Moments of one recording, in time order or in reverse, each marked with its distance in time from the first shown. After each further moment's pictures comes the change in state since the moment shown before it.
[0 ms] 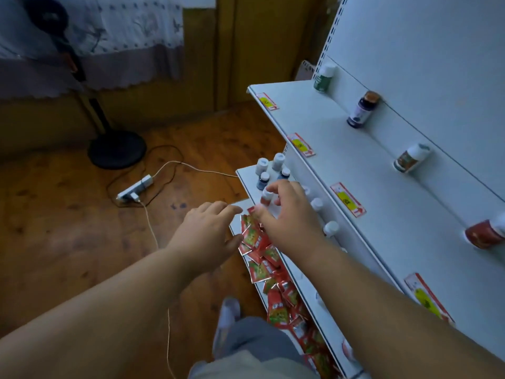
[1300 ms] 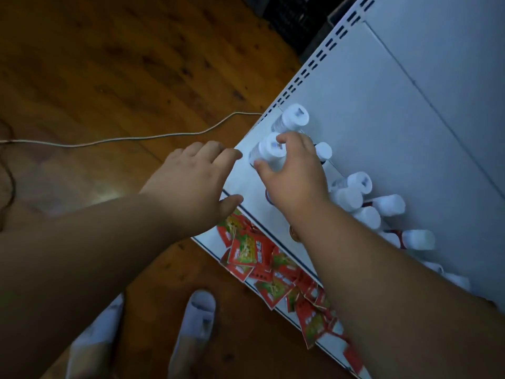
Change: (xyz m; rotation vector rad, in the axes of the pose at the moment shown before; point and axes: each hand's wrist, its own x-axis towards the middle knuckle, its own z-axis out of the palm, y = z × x) left_hand 0.514 -0.285 0.260 -0.054 -0.267 0.514; right_hand 0.429 0.244 0.318 -0.299 0.186 0.697
